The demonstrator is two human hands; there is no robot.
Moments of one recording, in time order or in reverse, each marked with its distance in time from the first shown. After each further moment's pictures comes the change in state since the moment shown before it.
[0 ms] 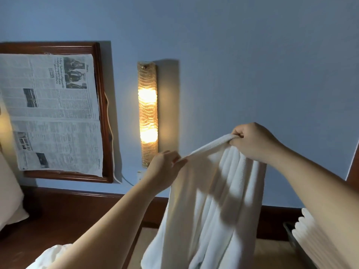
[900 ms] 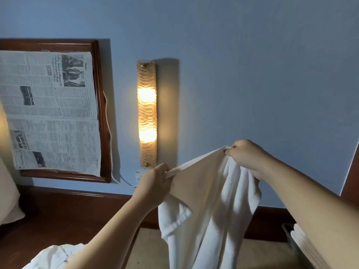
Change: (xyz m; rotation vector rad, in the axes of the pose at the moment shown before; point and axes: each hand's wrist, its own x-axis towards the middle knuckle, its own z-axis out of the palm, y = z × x) left_hand -0.040 -0.017 0.003 -0.032 -0.066 -0.191; right_hand -0.002 0.005 0.033 0.243 -0.143 0.306
